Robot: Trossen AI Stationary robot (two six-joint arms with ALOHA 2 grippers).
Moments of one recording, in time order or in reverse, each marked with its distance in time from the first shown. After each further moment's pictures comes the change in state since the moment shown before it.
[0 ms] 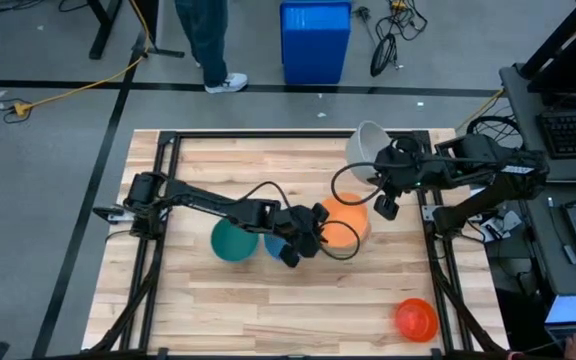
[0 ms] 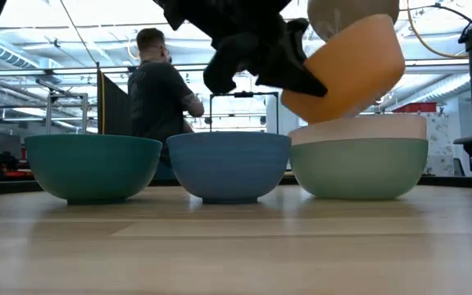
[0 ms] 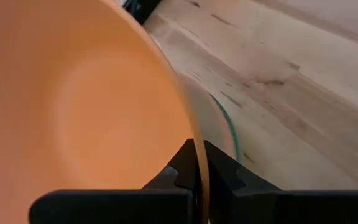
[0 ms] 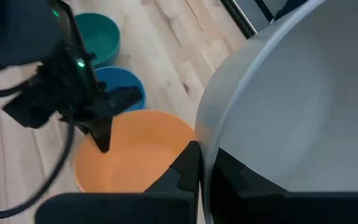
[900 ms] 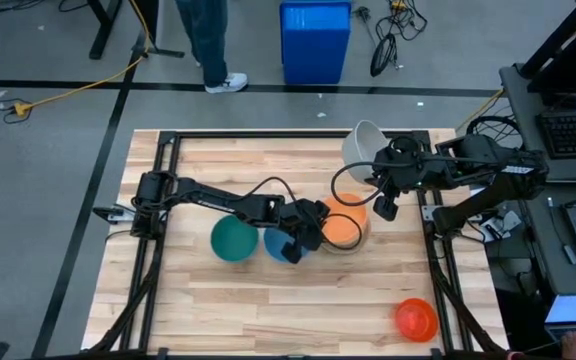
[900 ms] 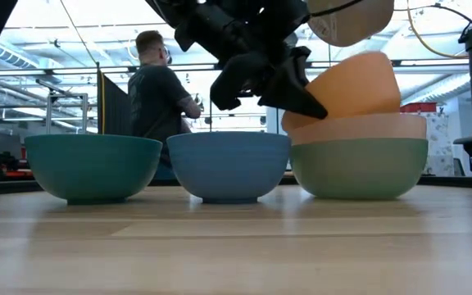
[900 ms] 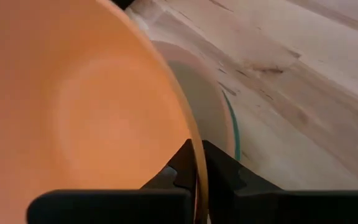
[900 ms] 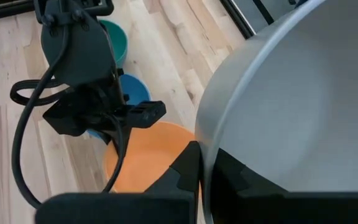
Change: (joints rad) left arm 0.050 0.051 0.003 0.019 0.097 -0.080; right arm 0.000 -0.001 0.000 0.032 -0.004 -0.031
